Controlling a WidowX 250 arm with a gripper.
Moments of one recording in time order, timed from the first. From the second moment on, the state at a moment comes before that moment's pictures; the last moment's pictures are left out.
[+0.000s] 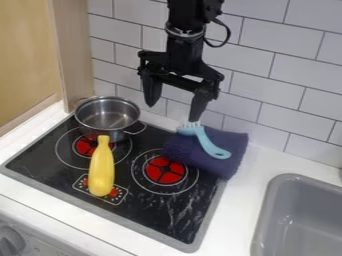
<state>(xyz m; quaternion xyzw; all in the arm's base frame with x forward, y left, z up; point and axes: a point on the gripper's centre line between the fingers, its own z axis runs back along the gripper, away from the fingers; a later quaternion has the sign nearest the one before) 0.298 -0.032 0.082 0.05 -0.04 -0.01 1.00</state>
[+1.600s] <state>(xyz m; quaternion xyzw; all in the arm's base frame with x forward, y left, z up) 0.214 0.032 0.014 -0.01 0.03 0.15 0.99</state>
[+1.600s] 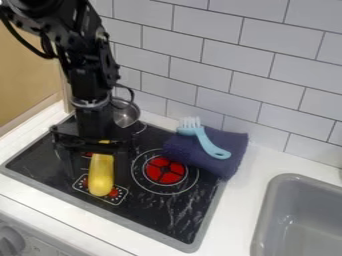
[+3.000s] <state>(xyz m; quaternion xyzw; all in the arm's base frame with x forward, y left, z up) 0.210 0.037 0.024 0.00 0.01 0.17 0.99</state>
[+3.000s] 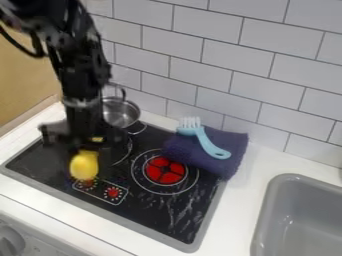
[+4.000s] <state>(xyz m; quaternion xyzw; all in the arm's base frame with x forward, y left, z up) 0.200 -0.075 0.013 -0.01 0.00 0.03 1.00</state>
